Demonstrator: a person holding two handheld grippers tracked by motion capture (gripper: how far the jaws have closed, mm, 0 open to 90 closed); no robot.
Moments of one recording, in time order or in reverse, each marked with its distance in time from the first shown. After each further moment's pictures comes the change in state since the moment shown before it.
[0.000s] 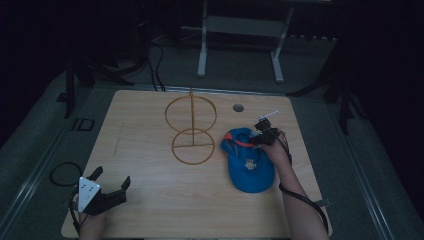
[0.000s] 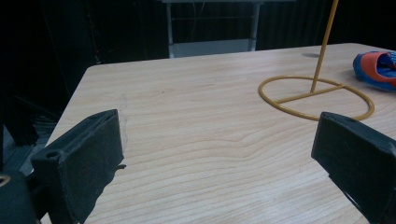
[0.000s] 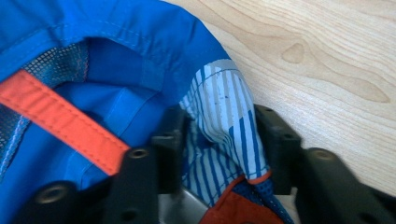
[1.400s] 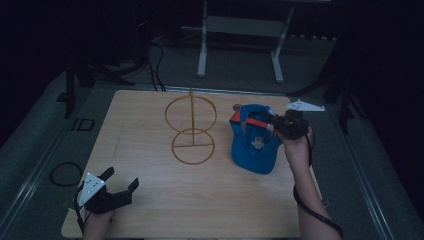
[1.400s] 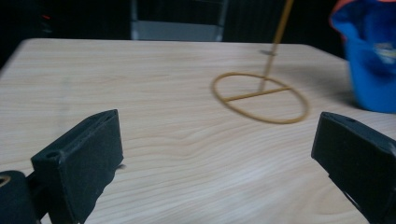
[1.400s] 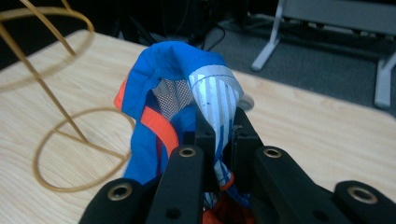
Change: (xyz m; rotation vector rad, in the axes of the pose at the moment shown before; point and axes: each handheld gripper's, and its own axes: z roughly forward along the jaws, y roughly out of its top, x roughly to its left) left arm -0.020 0.029 0.000 0.101 -0.185 -0.128; right arm 0.023 -0.007 -0.166 -0.551 0.009 0.037
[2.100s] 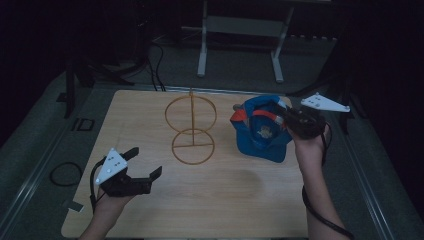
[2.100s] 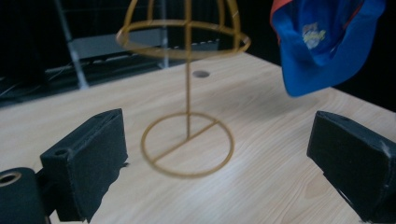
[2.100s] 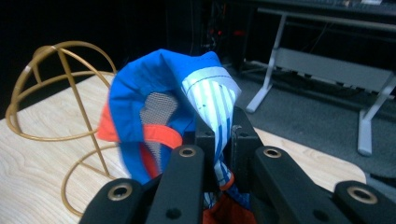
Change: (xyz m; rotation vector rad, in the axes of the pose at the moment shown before) left arm -0.065 0.102 0.016 0.025 -0.179 0.204; right arm 0.025 0.030 -0.062 -0.168 0.014 -0.055
